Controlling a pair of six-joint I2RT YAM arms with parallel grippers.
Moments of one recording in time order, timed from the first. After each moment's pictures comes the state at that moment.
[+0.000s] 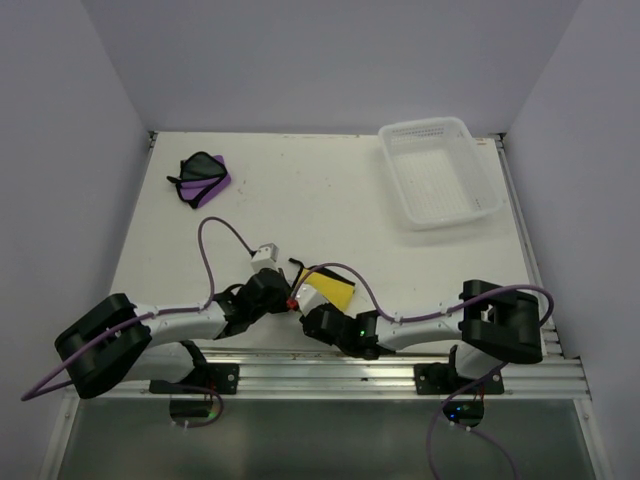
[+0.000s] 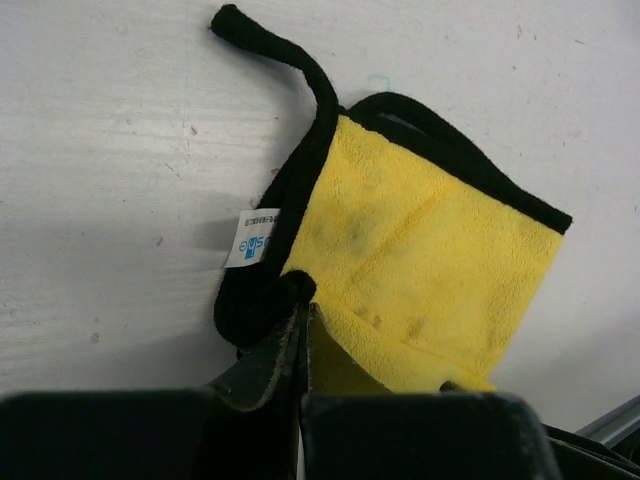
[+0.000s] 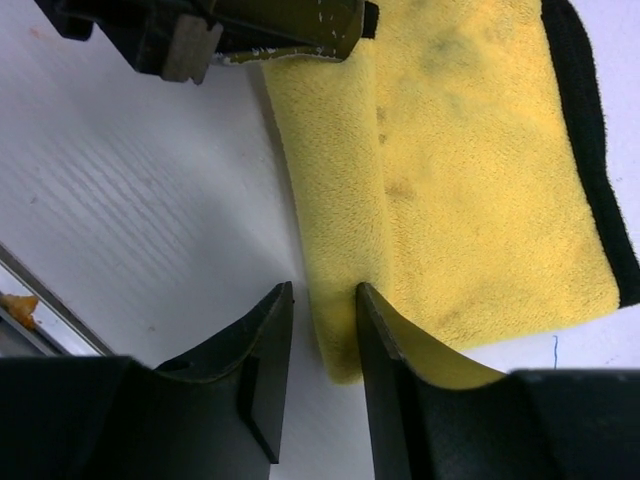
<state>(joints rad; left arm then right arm) -0.88 1.25 0.34 0.20 -0.27 -0.93 1.36 1.58 0.69 0.00 0.50 0.25</state>
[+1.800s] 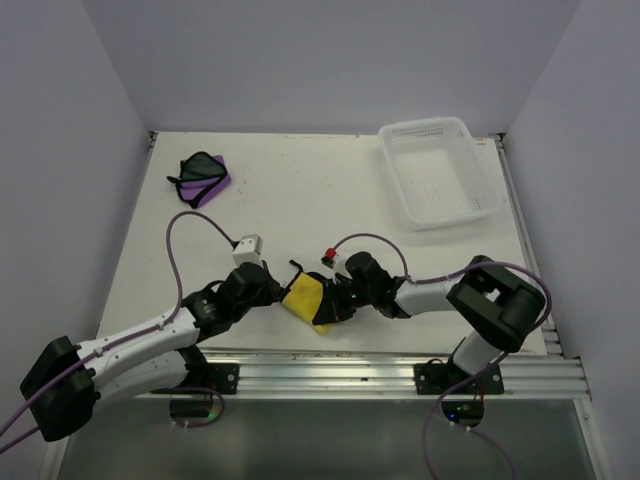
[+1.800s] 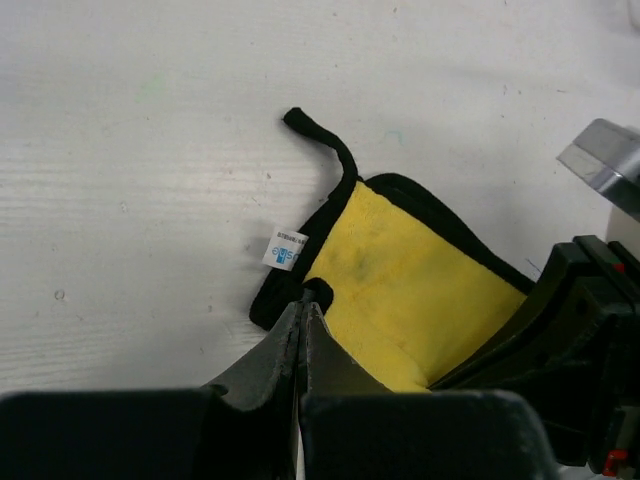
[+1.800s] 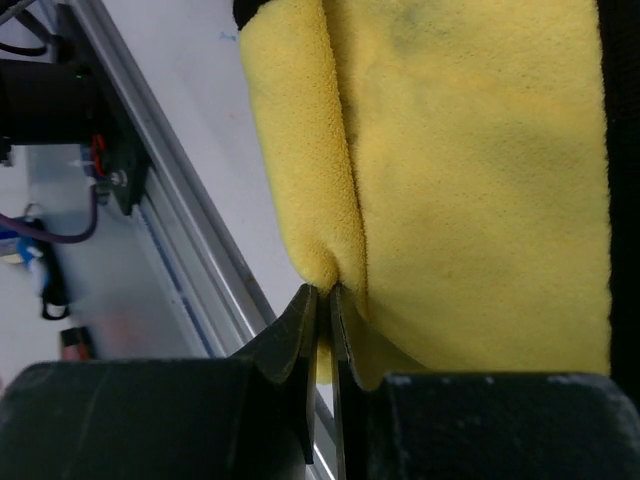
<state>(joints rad) -0.83 0.95 0.40 -0.16 -0.35 -0.80 0.89 1.60 0.55 0.32 -0.47 0.63</state>
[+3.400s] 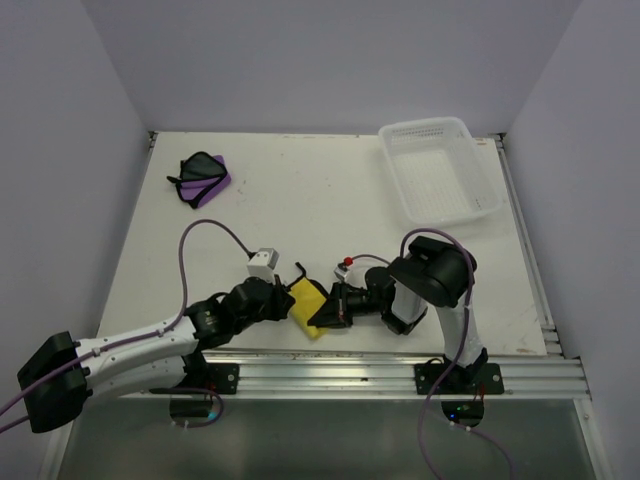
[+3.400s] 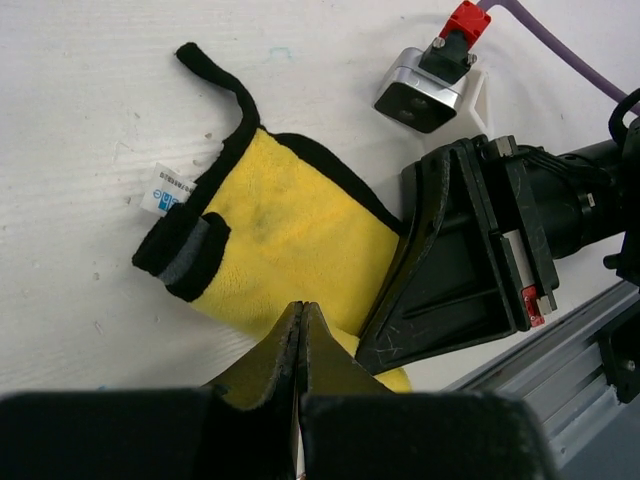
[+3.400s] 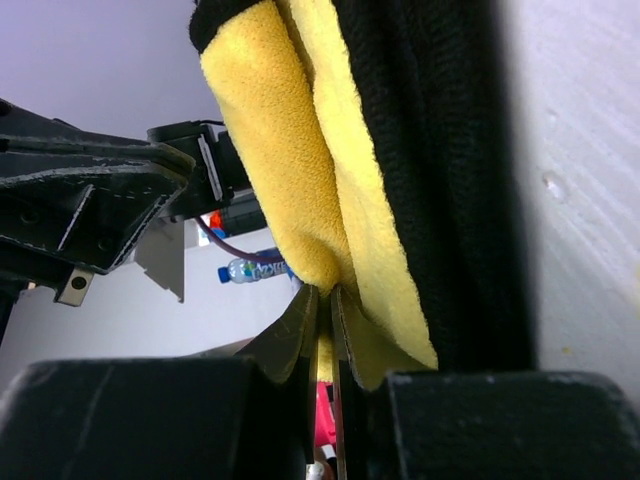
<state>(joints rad) -0.97 0.90 0.34 -0.07 -0.27 -0.78 0.79 2.08 0.38 1.36 -0.75 1.42</state>
